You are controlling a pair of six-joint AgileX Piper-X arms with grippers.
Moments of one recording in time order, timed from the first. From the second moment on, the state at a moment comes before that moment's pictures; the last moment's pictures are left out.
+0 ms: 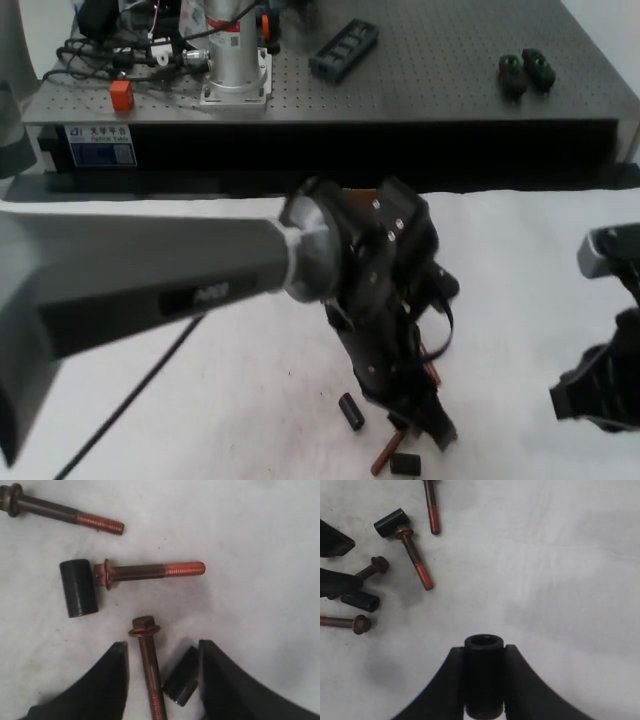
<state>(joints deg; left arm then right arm) -49.5 111.7 -78.9 40.5 12.6 5.5 0.2 53.8 -37.6 52.2 -5.3 -5.1</state>
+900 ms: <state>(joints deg) -49.3 113.5 -81.6 40.9 9.7 1.3 0.2 46.5 -37.4 55.6 -10.2 -4.4</state>
